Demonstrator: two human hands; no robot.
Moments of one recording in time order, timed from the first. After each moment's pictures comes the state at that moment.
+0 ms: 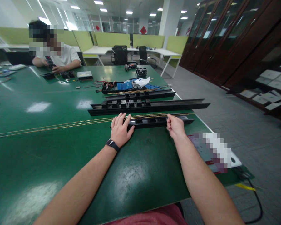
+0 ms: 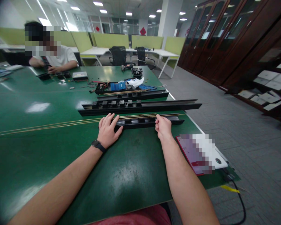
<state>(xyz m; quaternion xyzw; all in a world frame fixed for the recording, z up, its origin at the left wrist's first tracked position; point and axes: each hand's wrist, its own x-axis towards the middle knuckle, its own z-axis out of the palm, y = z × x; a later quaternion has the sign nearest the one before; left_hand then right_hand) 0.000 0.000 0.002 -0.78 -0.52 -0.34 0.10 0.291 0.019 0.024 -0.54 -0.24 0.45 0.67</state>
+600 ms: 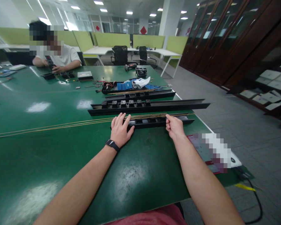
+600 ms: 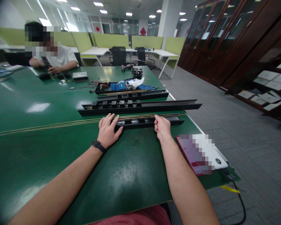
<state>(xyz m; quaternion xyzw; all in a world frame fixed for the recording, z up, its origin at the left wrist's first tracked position) 0.001 0.000 0.002 -0.78 -0.52 -0.34 0.10 0.289 0.019 0.022 -0.54 -0.25 0.46 0.66</state>
